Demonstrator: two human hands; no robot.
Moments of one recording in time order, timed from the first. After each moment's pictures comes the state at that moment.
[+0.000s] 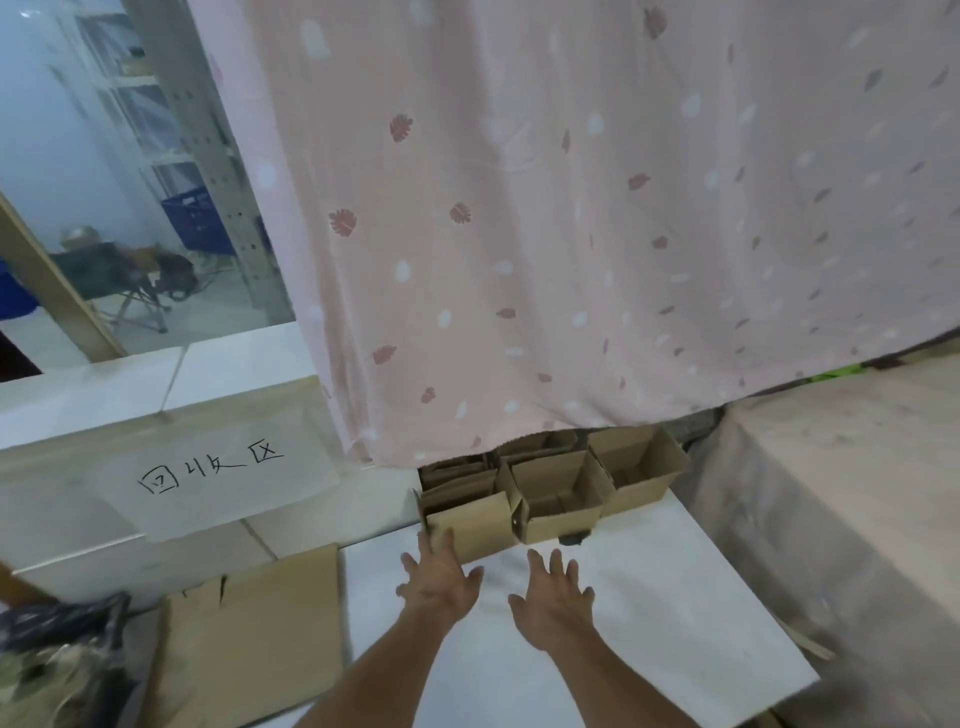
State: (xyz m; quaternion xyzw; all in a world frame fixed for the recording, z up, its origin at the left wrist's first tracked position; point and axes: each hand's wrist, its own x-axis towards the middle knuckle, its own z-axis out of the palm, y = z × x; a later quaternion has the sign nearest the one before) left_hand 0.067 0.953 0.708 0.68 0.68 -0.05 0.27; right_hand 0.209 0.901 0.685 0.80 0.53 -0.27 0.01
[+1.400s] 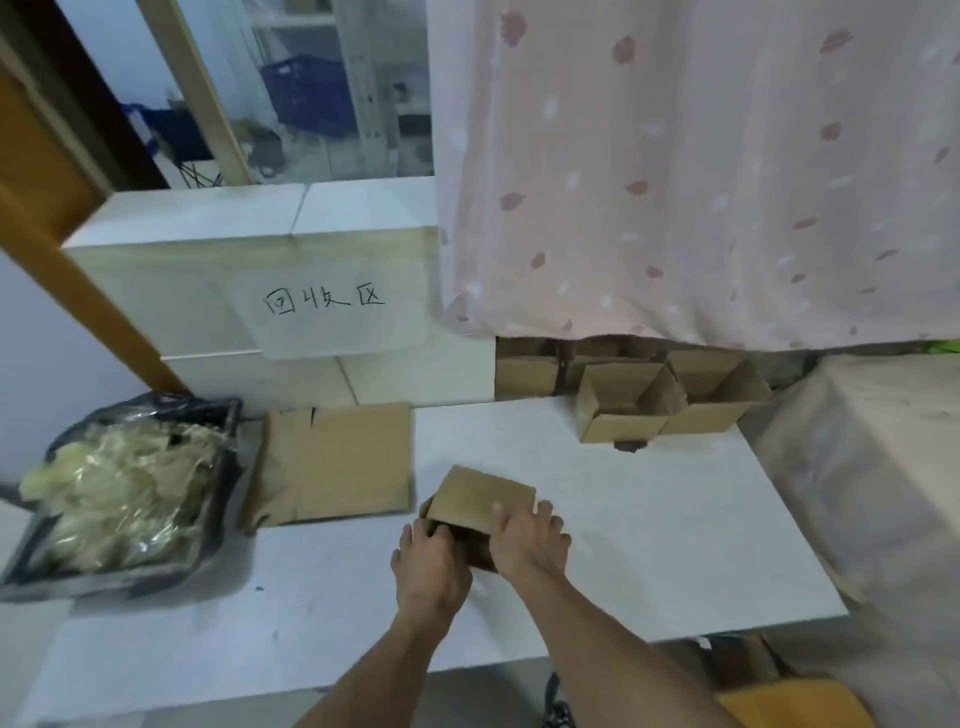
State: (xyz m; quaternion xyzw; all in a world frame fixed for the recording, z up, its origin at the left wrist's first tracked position) left_hand -0.023 0.798 0.656 0.63 0.75 0.03 0.20; right_hand 0.099 0.828 0.670 0.79 0.55 -0.26 0.00
